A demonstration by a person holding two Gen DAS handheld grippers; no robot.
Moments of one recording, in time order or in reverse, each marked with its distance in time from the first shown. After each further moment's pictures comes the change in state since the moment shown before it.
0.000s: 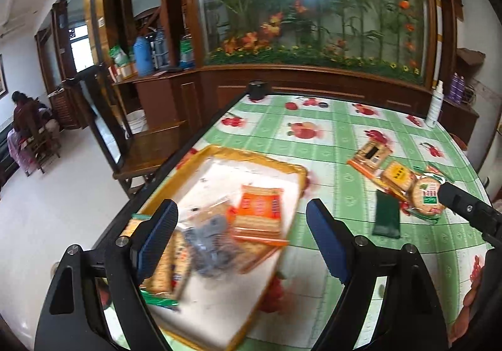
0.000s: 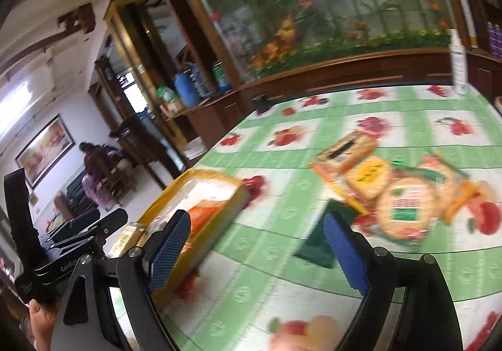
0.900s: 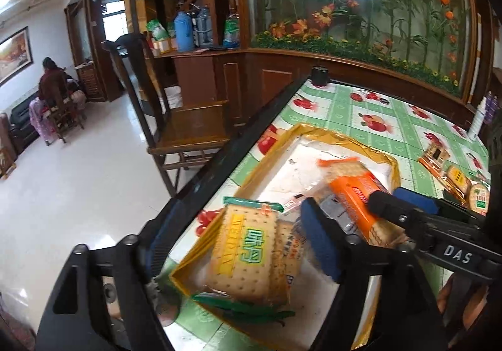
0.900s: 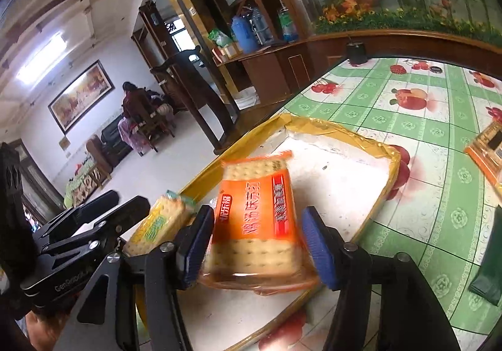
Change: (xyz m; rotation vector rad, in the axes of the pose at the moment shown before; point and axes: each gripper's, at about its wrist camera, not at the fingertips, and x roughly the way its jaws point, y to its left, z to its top) left arm 0.032 0.115 -0.026 -0.117 0.057 0.130; right arm 0.154 0.141 -0.033 -0.159 0.223 0.208
